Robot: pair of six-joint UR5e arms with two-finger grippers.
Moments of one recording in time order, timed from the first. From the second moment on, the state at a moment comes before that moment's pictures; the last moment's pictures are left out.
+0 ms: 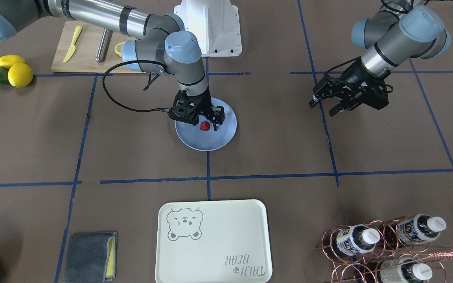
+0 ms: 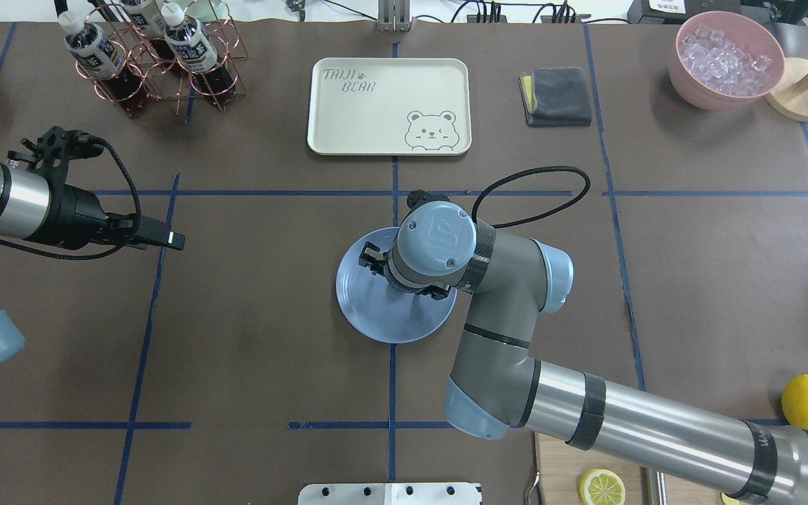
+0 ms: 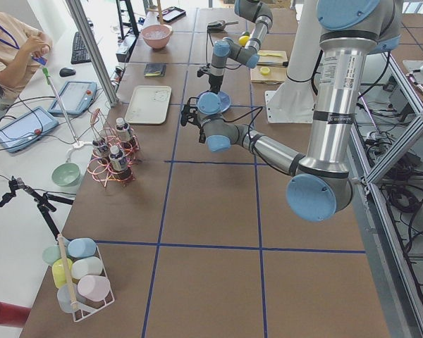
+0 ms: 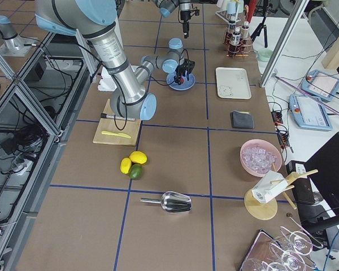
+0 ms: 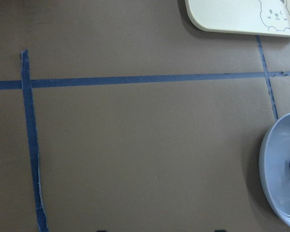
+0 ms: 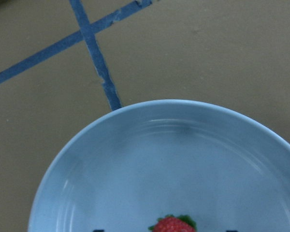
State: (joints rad) left arm -0.82 -1.68 -1.82 -2.37 -2.20 -1.09; right arm 0.43 -0.83 1.48 -1.29 1.74 1.71
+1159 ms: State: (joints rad) left arm -0.91 -1.54 -1.82 -2.37 -2.23 -0.78; right arm 0.82 -1.50 2.00 -1.28 2.12 1.19
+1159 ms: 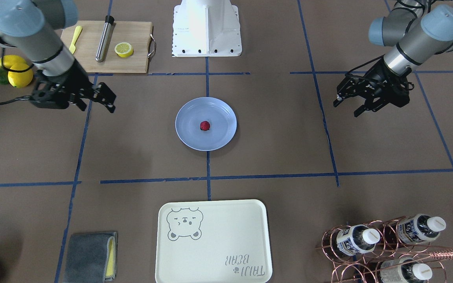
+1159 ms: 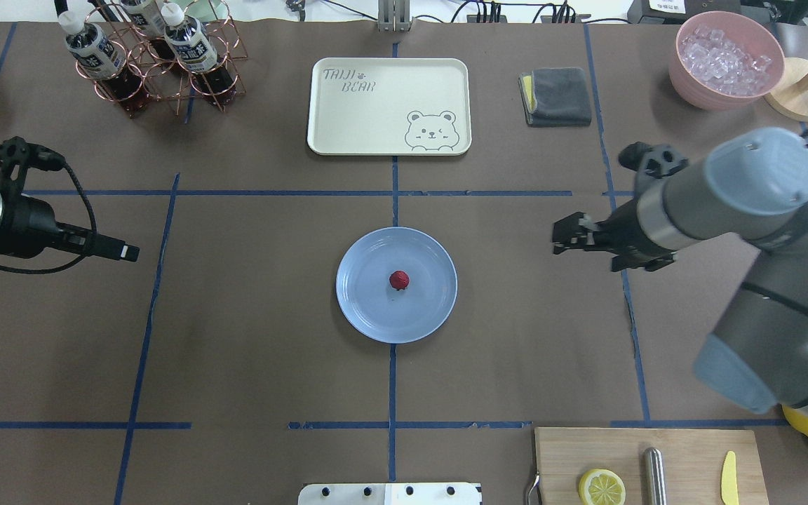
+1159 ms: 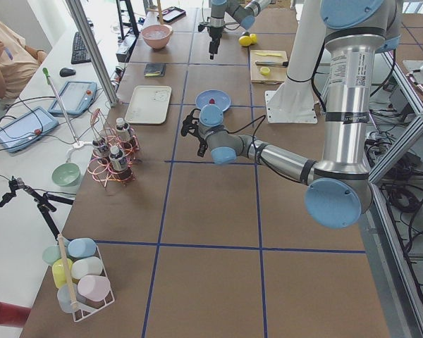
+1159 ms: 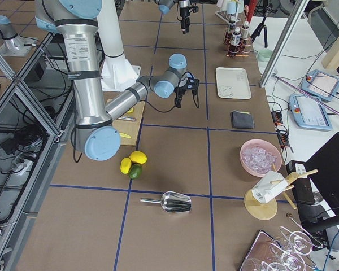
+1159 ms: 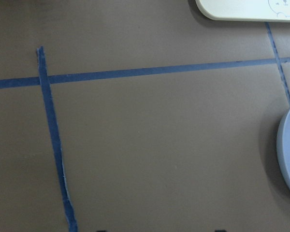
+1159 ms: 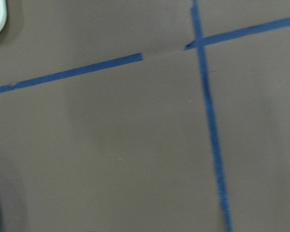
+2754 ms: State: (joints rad) left arm -1.58 -1.47 -1.76 -1.59 -2.47 0.14; right arm 1.51 -1.88 1.89 -1.36 2.43 0.11
